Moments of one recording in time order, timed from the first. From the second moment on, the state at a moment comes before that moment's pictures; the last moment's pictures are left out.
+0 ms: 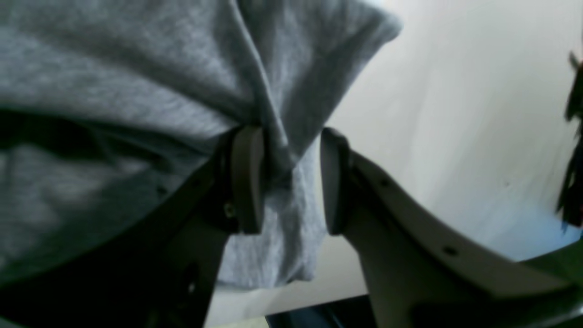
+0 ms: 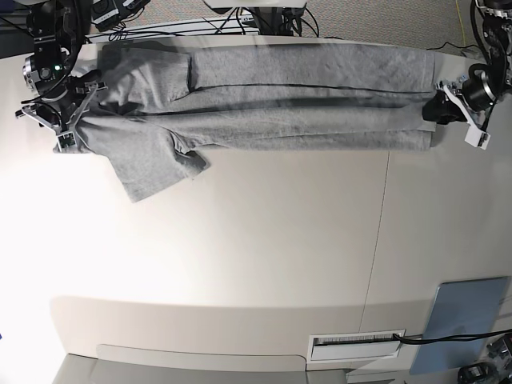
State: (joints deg) left arm 20.7 -33.8 -21.6 80.5 -53.5 -40.6 48.8; right arm -26.5 30.8 14.1 108.7 5.2 9.4 -54.1
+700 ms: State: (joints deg) left arm 20.7 -34.1 -21.6 80.5 -51.8 -40.6 48.8; right arm 9.7 24.5 5.5 81.5 18.7 17.6 -58.1
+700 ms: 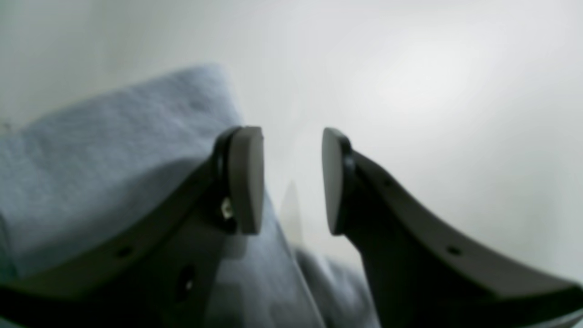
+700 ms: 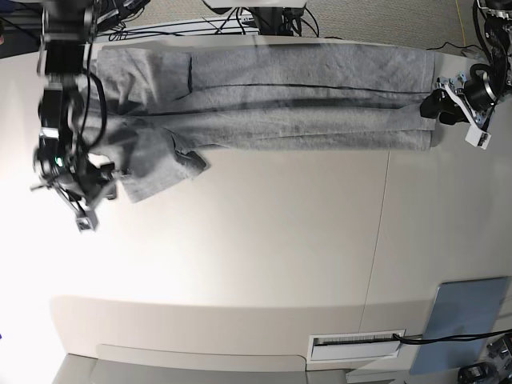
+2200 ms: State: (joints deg) left arm 20.7 -33.8 -21.7 80.5 -49.0 -40.3 48.5; right arm -34.3 28.5 -4.8 133.3 0.2 15.1 -62.3
